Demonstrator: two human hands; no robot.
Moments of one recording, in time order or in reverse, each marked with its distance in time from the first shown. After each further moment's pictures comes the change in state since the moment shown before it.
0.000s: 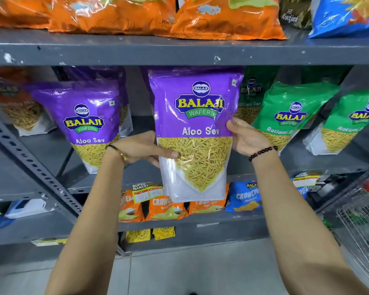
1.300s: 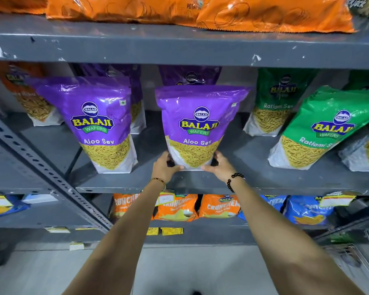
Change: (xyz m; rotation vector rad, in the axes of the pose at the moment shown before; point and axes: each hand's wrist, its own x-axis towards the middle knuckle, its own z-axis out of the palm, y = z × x) left_hand 0.089 -0.132 0.020 0.065 0.826 -0.194; right_hand 0.084 0.139 -0.047 -0.839 0.340 0.225
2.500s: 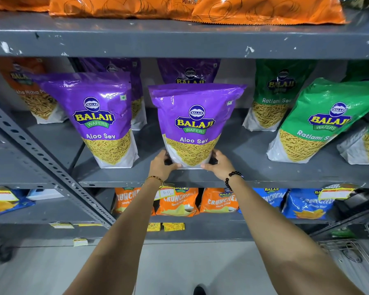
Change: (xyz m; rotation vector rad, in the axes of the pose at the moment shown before) left_hand -0.020 0.004 -0.009 0.037 -0.023 -0.029; right_hand -0.021 -0.003 0.006 -0.088 0.040 0.025
